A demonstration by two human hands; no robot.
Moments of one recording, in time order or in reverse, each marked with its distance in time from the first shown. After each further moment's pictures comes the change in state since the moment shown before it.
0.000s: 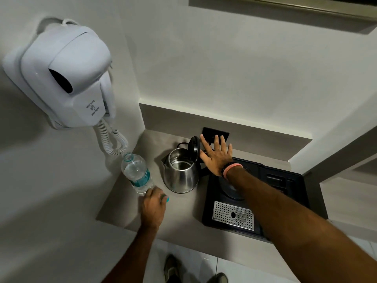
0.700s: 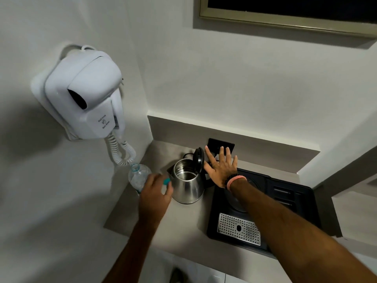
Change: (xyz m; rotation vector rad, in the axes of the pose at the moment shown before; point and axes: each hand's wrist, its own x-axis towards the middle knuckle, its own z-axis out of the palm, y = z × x) left_hand 0.032 0.062 -0.080 -0.018 0.312 0.272; right_hand -0.001 0.000 0.001 -0.015 0.019 -0.001
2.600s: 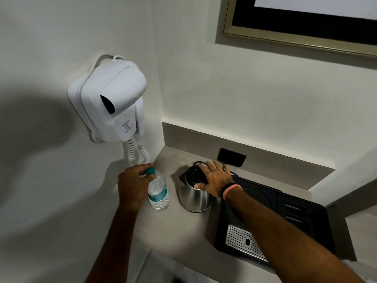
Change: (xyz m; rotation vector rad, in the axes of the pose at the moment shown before) left_hand 0.065 -0.026 -0.083 -0.161 -0.120 -0.490; right_hand 0.011 -0.050 0.001 -0.119 -0.083 -0.276
